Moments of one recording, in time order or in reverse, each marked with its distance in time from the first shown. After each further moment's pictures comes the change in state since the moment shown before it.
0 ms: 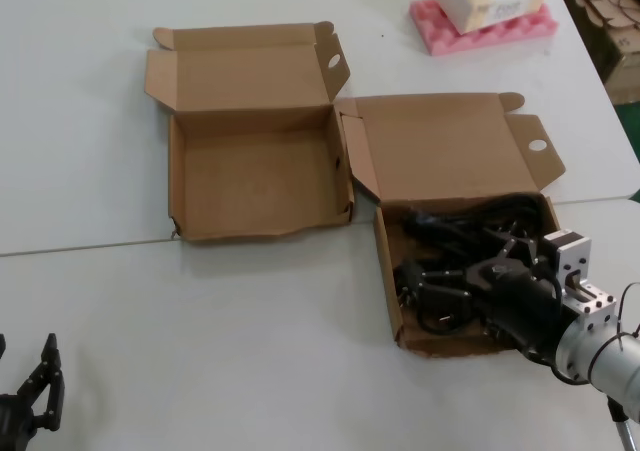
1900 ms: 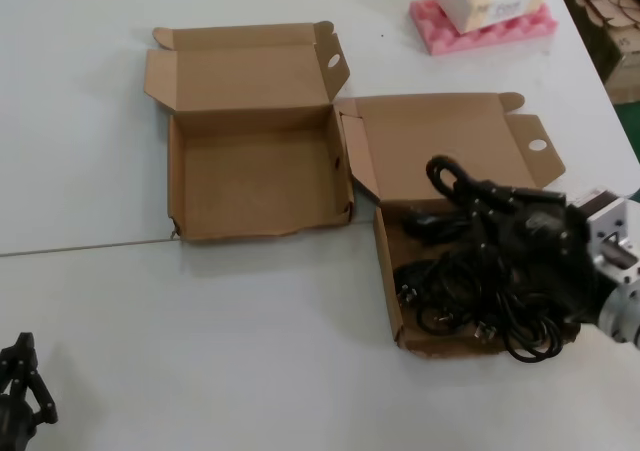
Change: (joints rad) left arm 0.000 0.000 0.000 0.000 0.000 0.000 0.000; right arm 0.034 0.236 -0.186 0.173 -0.013 0.199 0.000
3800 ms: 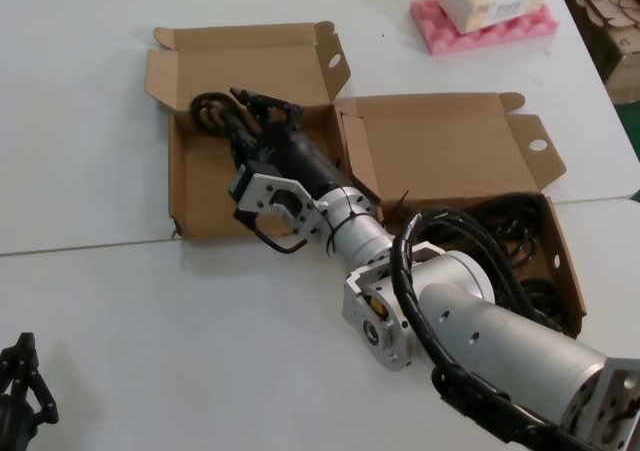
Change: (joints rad) left arm 0.000 0.000 0.000 0.000 0.000 0.000 0.000; right arm 0.693 -0.699 -0.796 -0.977 -0.496 0.561 0.000
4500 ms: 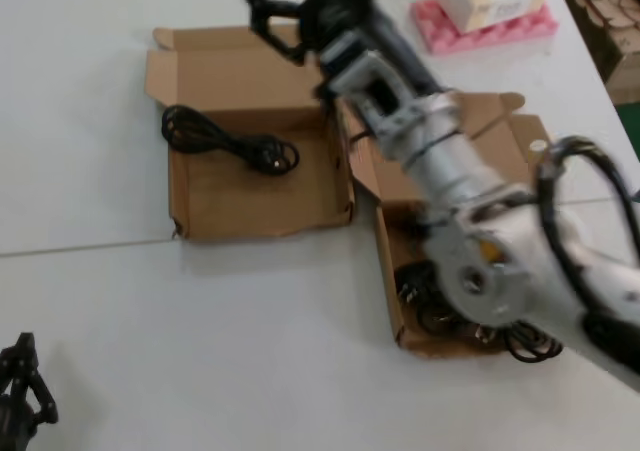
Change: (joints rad) left arm 0.000 0.000 0.000 0.000 0.000 0.000 0.000; right arm 0.032 0.333 -0.001 0.539 0.236 0.176 0.000
